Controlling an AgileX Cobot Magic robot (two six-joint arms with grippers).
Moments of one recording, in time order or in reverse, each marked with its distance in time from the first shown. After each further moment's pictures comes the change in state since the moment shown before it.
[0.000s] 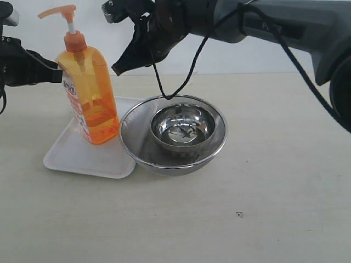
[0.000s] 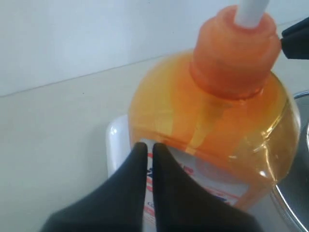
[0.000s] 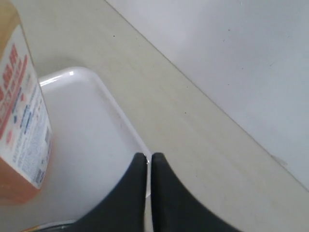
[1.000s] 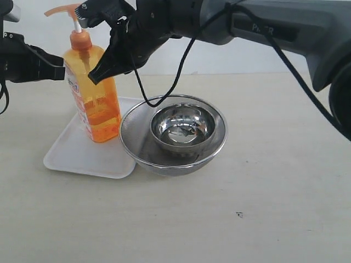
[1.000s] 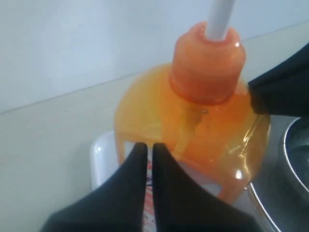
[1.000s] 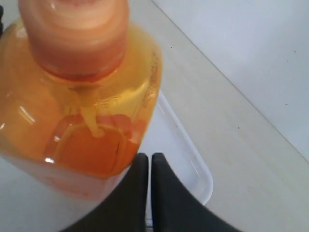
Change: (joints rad) left arm 0.002 0.000 0.000 -0.087 -0.072 0.113; right arm 0.063 -0.019 0.000 0.162 0.040 -0.144
